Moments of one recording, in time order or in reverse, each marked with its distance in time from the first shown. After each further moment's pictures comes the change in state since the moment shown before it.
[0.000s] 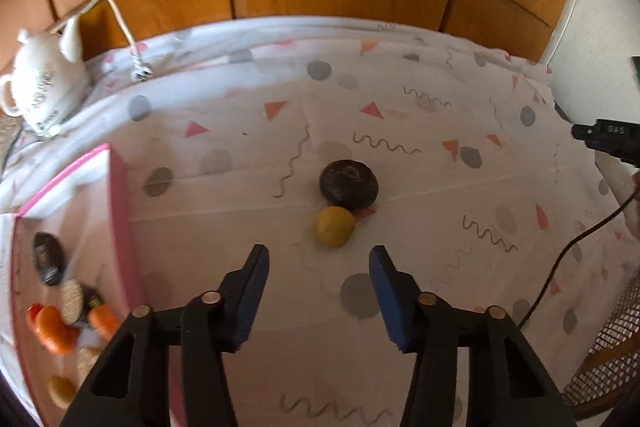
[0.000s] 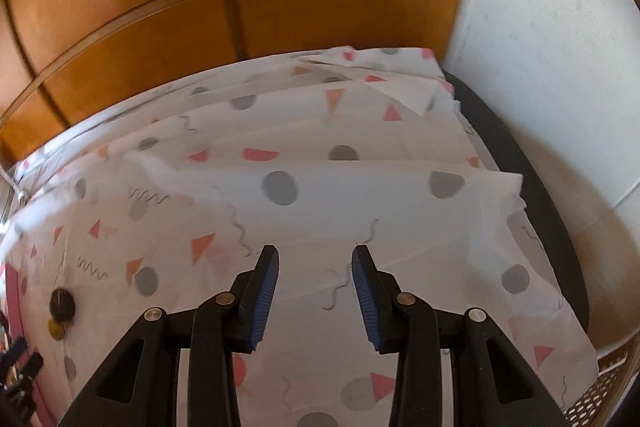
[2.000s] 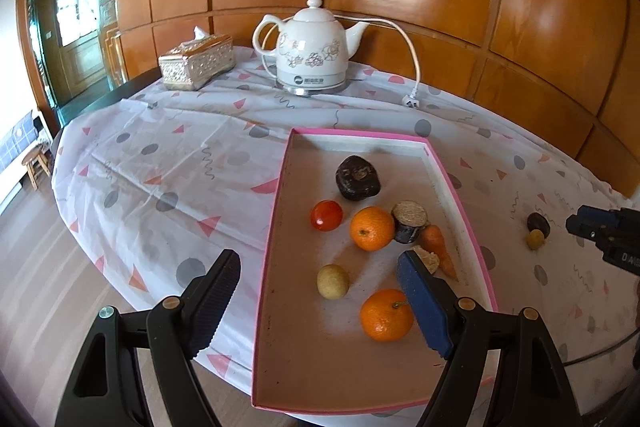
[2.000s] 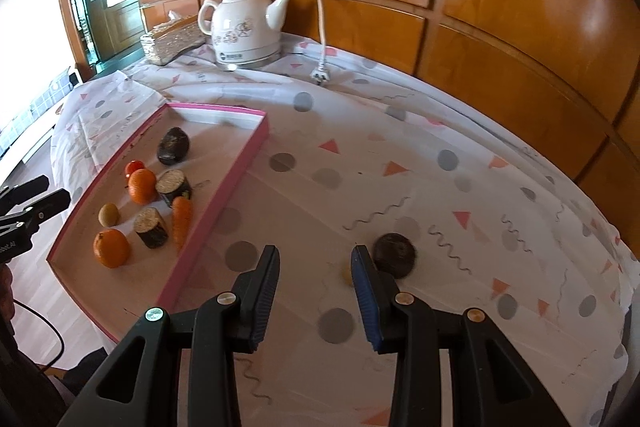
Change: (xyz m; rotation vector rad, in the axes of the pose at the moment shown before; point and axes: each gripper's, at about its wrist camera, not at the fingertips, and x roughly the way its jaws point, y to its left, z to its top) left arm -0.150 0.173 -0.142 -0.437 -0.263 0.354; right arm -0.086 0.281 -0.136 -0.792 -0.100 0.487
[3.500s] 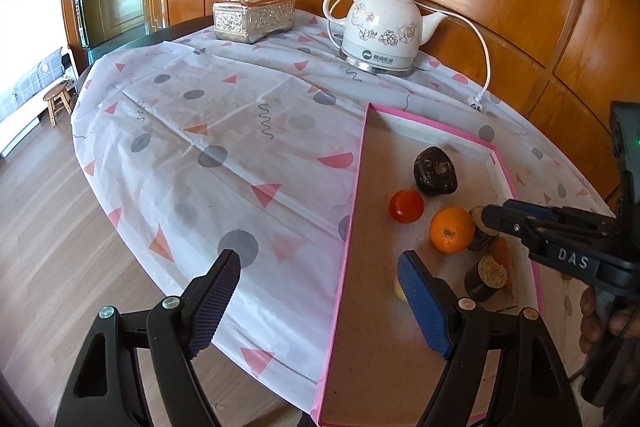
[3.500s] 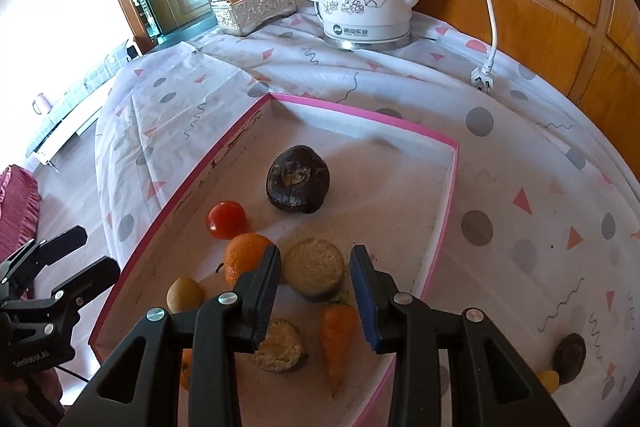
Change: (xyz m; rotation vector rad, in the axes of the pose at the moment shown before) left arm 0.030 0.059 -0.009 -0.199 0.084 0.066; right arm 0.101 0.125 0.068 -0.094 0.092 0.258
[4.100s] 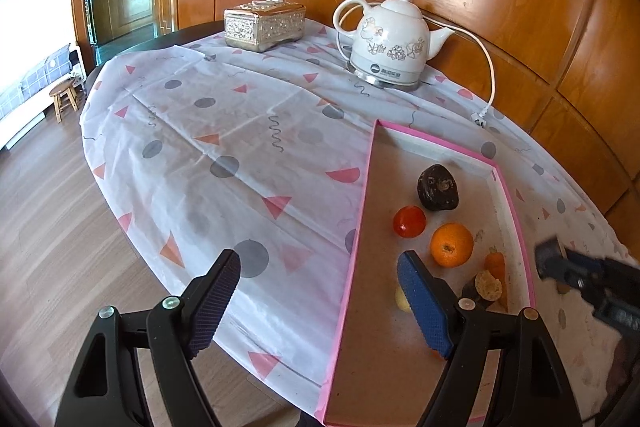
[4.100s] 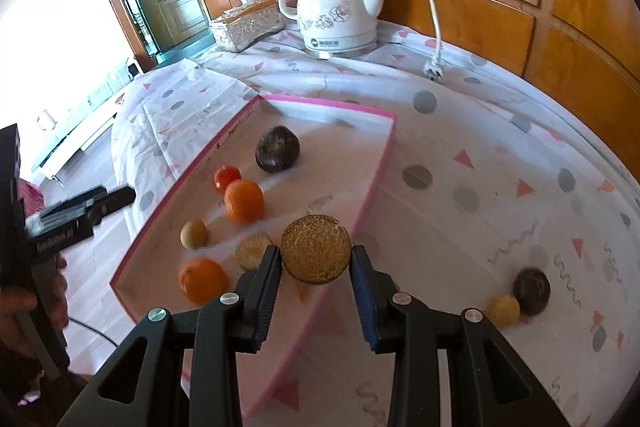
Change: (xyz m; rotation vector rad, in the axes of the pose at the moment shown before) left arm -0.010 0.006 0.006 -0.030 -0.021 0.009; right arm -0.063 -0.023 -0.041 0.042 -0.052 0.005
